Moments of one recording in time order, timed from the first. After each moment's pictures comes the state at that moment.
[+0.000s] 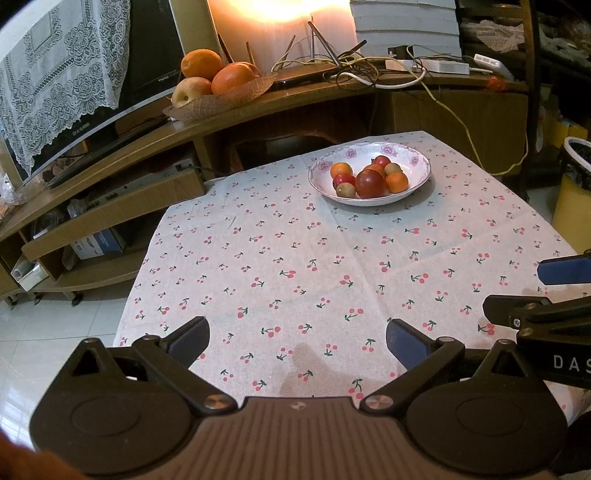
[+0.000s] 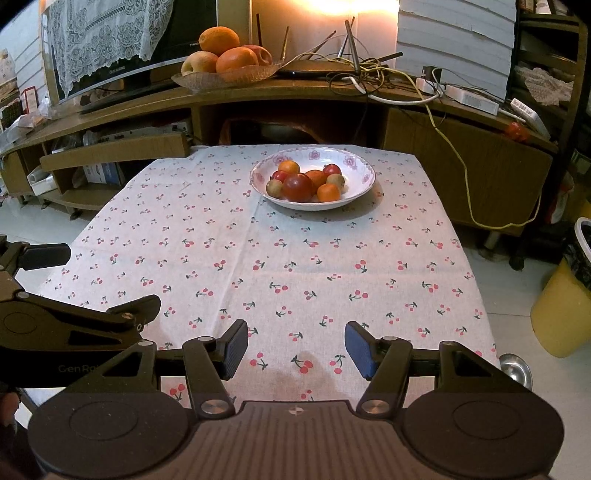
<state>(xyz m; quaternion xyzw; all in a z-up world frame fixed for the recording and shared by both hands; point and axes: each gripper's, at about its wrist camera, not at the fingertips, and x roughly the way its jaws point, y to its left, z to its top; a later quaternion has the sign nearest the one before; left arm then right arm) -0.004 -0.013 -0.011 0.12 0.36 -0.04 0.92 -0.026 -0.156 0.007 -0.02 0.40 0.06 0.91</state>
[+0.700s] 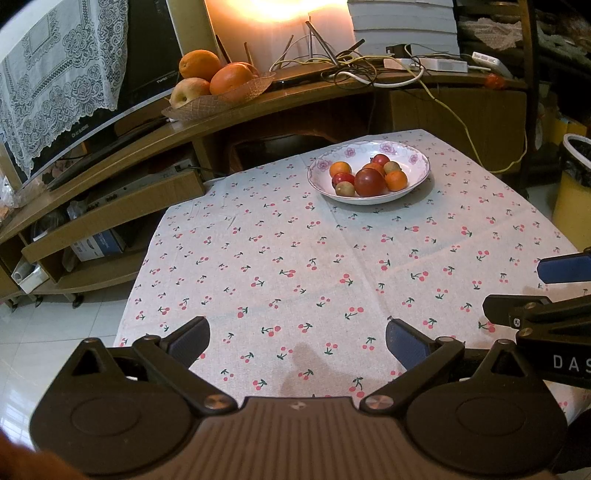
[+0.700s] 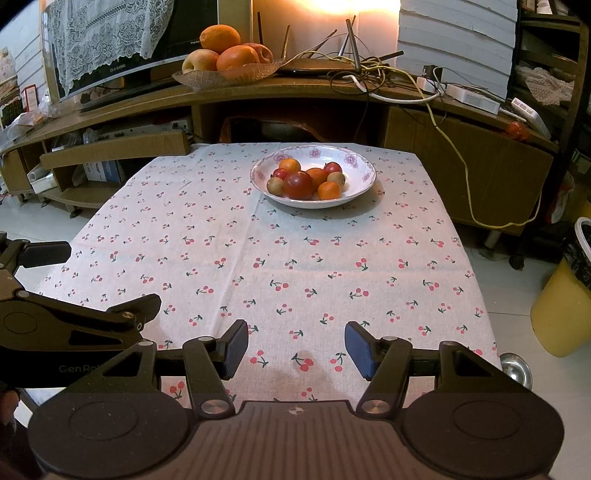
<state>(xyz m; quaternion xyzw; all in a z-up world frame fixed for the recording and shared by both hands) -0.005 -0.013 -0.011 0.12 0.36 -0.04 0.92 -0.026 -0.156 0.007 -0.02 0.40 0.06 0.91</state>
